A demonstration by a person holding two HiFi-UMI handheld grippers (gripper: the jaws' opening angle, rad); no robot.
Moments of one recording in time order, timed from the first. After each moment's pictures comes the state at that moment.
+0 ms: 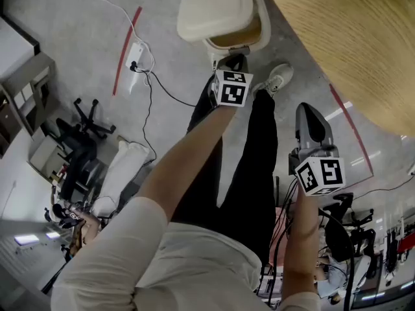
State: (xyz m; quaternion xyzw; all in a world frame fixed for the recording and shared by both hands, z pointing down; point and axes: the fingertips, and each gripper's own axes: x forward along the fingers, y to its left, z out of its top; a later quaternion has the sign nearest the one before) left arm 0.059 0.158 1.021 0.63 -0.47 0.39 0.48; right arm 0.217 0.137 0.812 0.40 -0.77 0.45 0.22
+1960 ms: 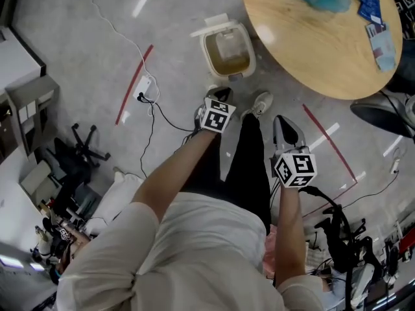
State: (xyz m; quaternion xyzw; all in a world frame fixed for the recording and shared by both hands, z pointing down) left arm 0.046 0.149 0.829 0.72 -0.40 0.39 0.42; right arm 0.191 0.143 0.670 0.42 -0.78 0.40 0.22
